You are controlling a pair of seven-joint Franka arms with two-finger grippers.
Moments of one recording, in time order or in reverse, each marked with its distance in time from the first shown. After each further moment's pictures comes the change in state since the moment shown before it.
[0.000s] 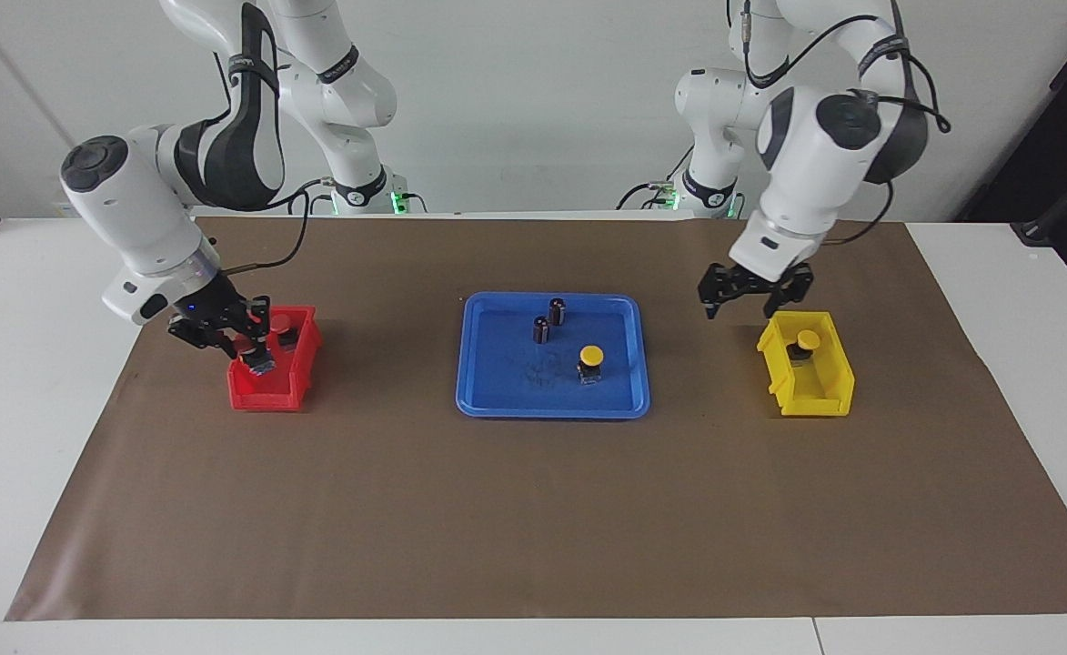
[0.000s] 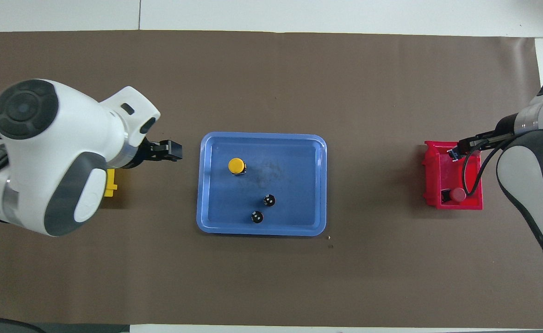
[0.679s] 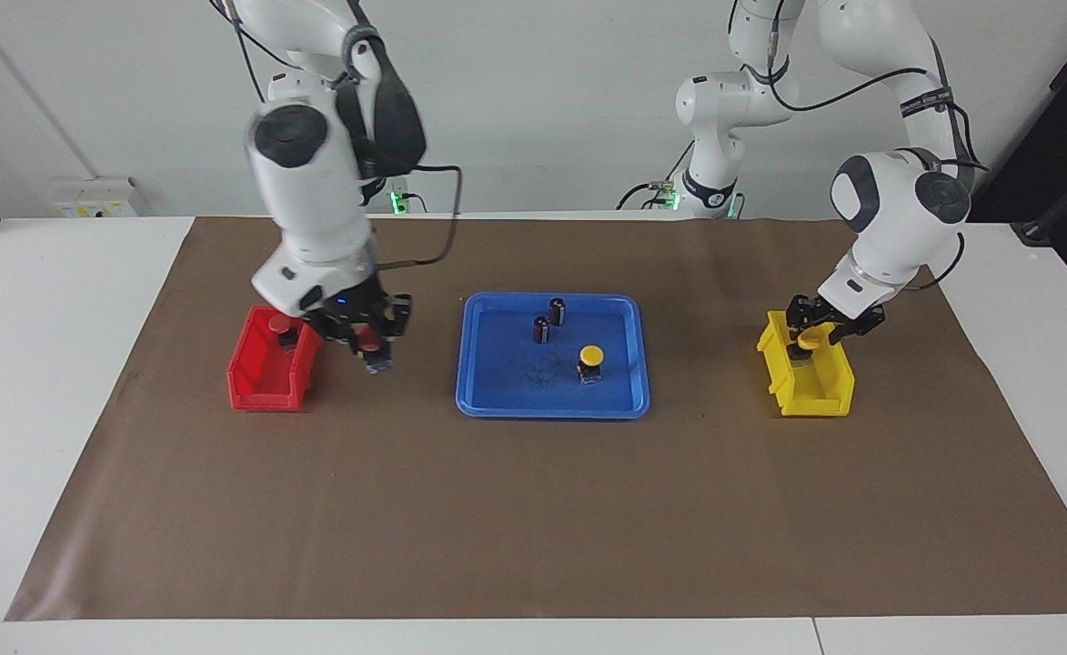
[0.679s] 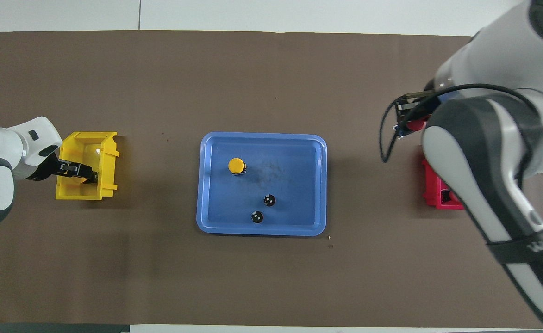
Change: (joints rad) left arm 0.460 -0.035 0.032 -0.228 -0.001 0.115 0.693; right arm 0.203 0.118 -0.008 0.408 -0.039 -0.339 0.294
